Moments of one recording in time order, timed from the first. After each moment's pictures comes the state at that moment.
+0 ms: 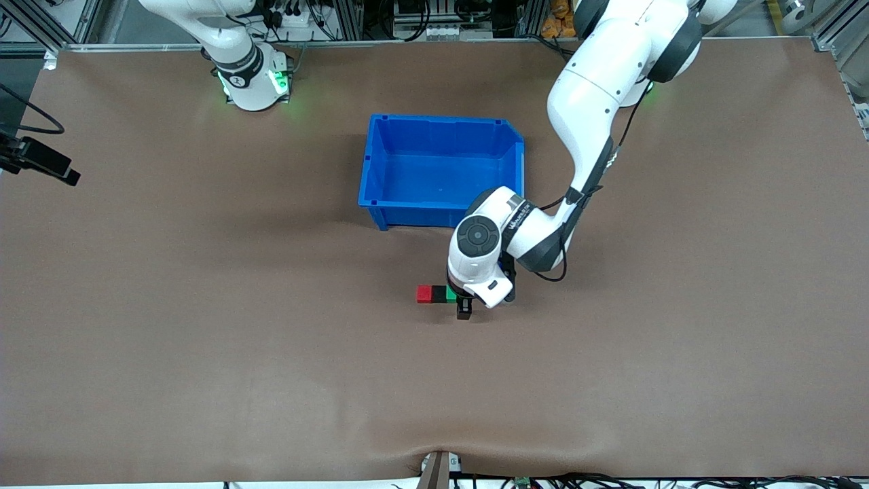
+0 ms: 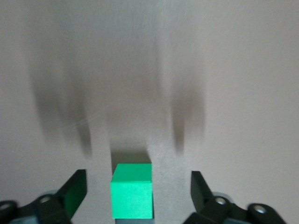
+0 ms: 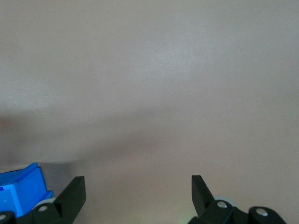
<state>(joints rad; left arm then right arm) -0.59 0.94 -0.10 -1.21 0.08 2.18 -2.23 -0.02 -0.01 -0.07 -1.53 0.00 1.49 0.13</state>
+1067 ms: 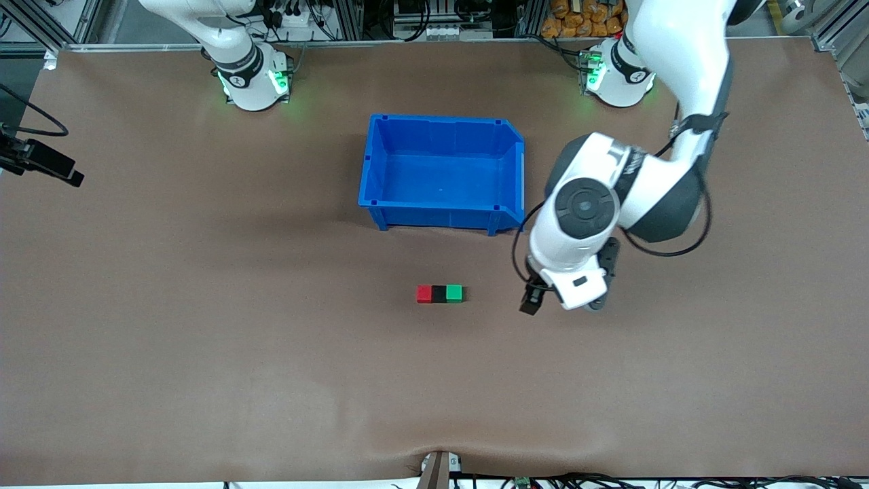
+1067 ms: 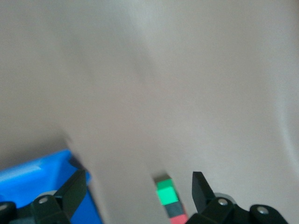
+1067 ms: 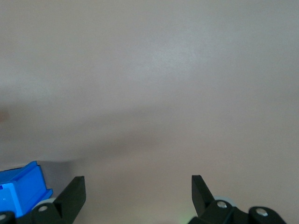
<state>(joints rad) -0.43 0.60 -0.09 -1.20 0.08 1.74 -1.64 -0.02 0.00 -0.07 -1.53 0.00 1.49 0.13</state>
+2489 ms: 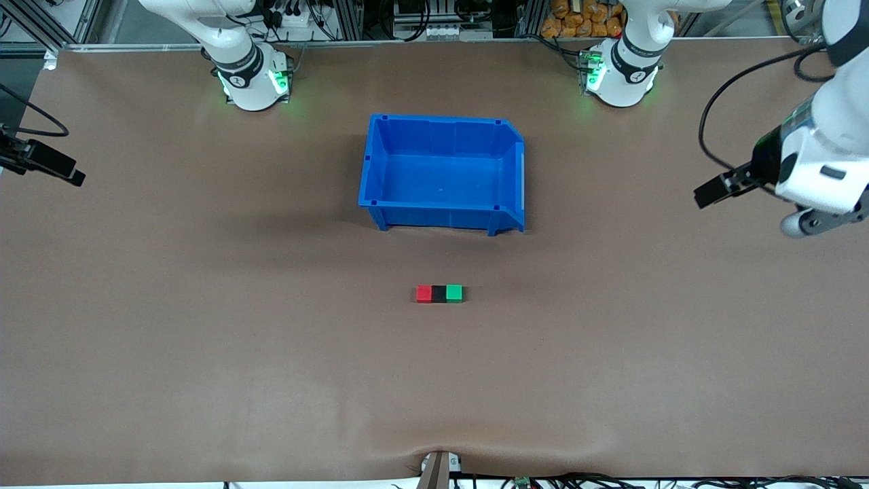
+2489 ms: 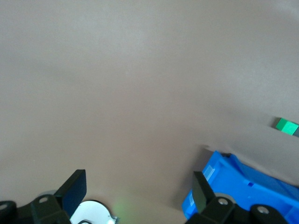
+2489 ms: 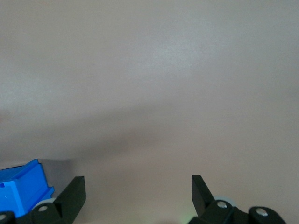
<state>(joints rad) -0.12 0.17 -0.08 -1.32 0.08 1.38 -0.52 -0.02 0.00 -0.07 -1.53 0.01 1.48 0.13</state>
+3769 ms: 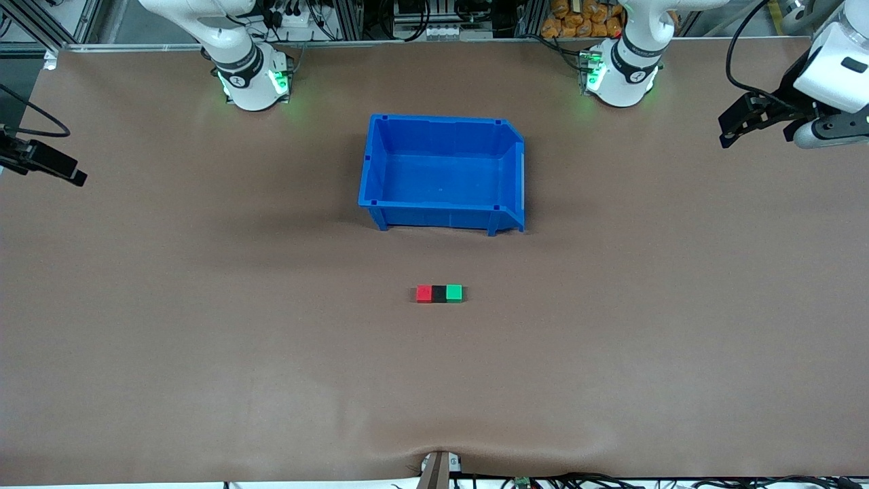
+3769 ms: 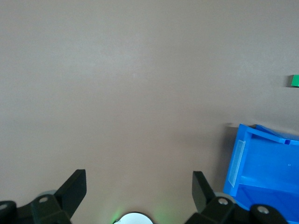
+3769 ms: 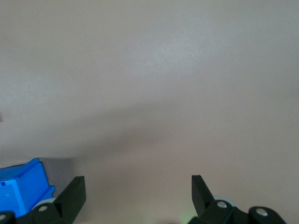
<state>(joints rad) -0.06 -0.16 -0.10 -1.68 0.08 1.54 -0.21 -0.02 0.00 -0.07 -1.53 0.01 1.47 0.13</state>
